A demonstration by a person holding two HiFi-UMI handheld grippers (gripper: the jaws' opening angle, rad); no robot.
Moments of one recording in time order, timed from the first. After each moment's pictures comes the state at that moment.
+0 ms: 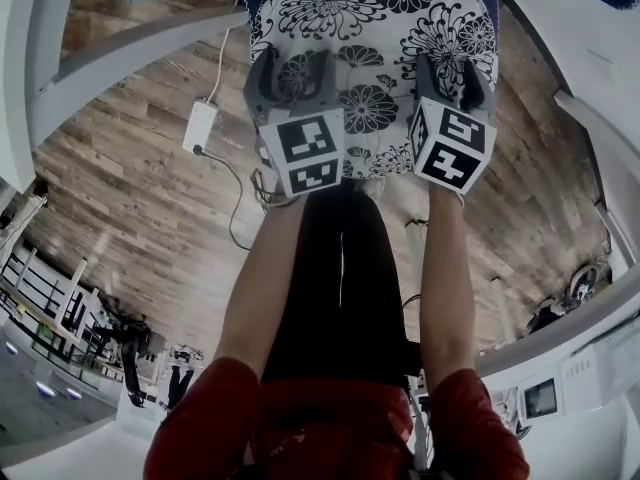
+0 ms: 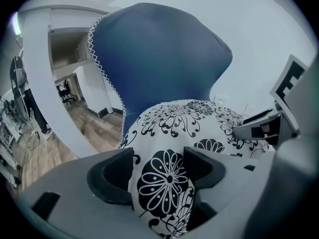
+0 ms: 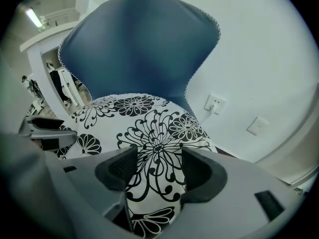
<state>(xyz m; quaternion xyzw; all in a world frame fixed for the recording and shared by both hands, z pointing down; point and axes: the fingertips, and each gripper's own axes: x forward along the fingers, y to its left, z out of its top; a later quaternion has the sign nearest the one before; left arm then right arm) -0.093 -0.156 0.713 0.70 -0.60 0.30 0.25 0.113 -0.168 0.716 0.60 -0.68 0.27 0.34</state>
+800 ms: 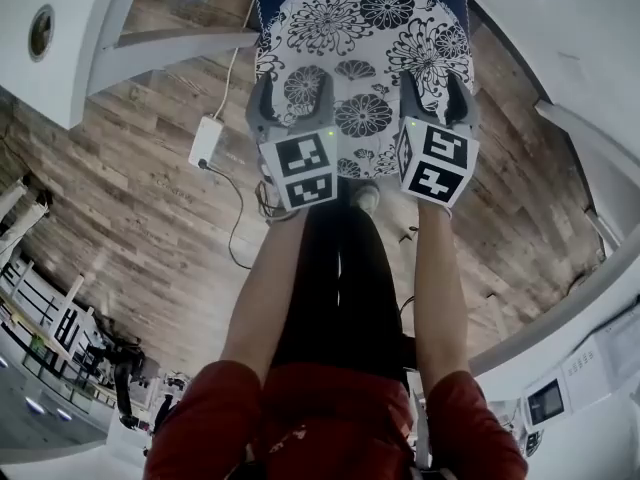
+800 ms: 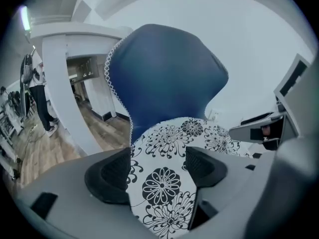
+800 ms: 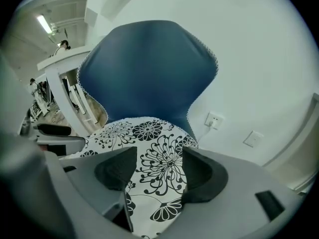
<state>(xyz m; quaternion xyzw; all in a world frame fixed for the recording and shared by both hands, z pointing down) -0.098 -0.135 0.650 0.70 -0.62 0.26 0.26 0.093 -0.156 0.640 0.59 -0.71 0.23 0.30</state>
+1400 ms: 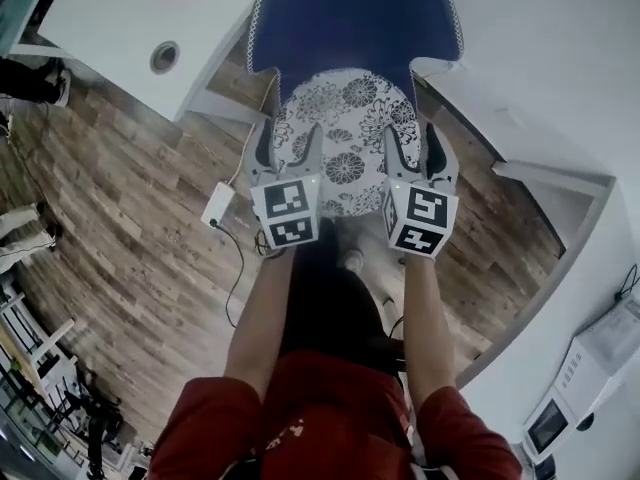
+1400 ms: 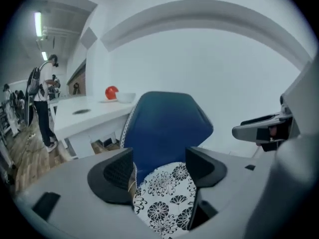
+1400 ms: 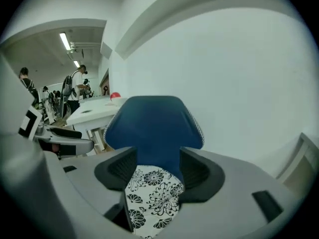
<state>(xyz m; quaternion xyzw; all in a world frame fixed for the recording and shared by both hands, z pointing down) -0.108 -0.129 0.442 0.73 -0.64 0.16 0.18 0.078 -0.139 0.413 0.60 -0.76 0.12 0.20</state>
